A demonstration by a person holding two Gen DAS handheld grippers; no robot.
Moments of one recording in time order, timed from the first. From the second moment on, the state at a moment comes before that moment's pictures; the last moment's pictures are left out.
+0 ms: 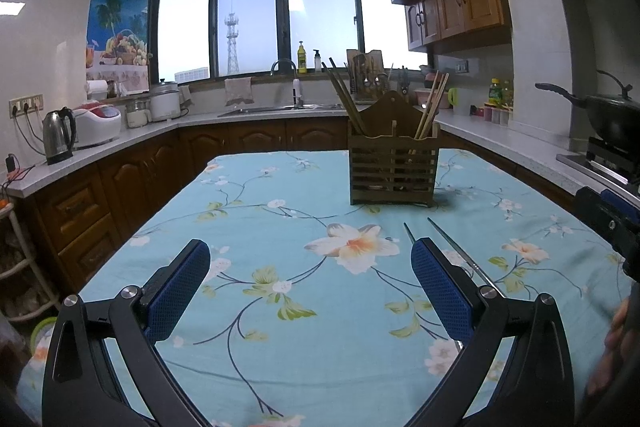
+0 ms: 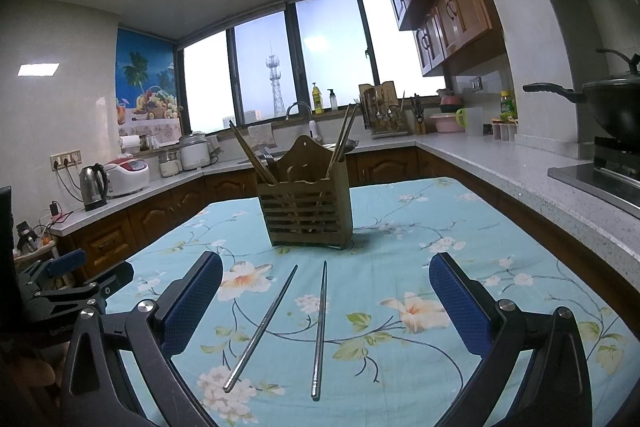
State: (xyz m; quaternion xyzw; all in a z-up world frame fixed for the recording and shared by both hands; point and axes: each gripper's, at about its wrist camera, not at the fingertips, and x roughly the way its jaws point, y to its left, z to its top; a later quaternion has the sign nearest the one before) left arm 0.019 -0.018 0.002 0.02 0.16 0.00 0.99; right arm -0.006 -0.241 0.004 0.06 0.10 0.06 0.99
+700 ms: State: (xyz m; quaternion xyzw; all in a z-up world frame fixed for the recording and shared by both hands) left arm 0.027 -0.022 0.003 0.01 0.17 -0.02 0.99; right arm 0.004 -0.242 0.011 0.07 0.12 0.07 0.99
